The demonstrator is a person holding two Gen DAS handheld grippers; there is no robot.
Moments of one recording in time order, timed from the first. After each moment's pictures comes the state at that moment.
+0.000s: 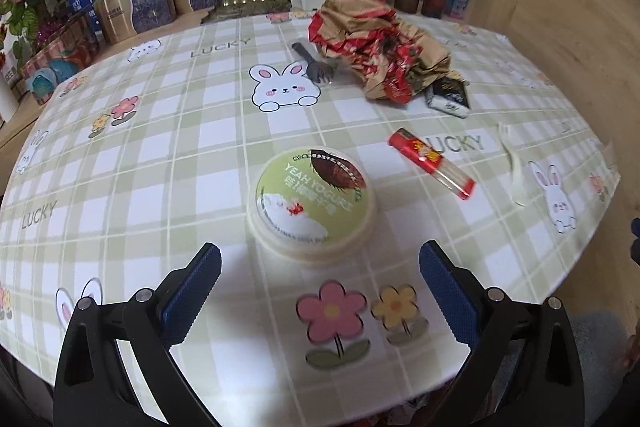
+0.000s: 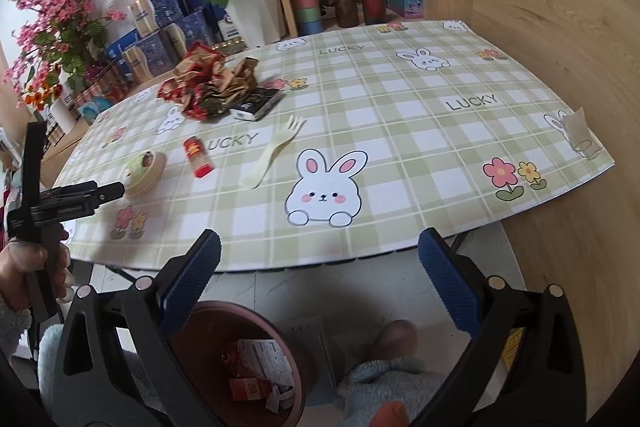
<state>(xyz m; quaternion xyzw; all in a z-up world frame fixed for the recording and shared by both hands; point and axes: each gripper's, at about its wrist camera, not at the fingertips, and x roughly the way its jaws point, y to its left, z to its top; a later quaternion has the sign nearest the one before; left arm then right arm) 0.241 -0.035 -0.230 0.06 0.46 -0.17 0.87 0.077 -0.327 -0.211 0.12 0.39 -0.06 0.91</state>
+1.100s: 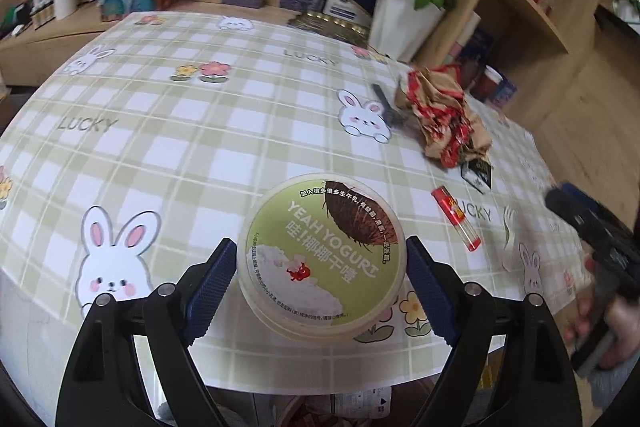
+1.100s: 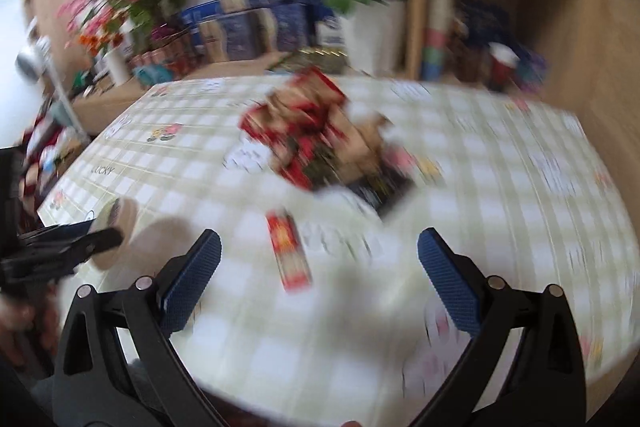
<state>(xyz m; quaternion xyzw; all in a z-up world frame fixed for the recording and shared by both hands) 0.212 0.052 -0.201 -0.12 0.43 -0.09 0.89 0.244 -0.215 -0.174 -0.03 0.36 0.10 0.93</state>
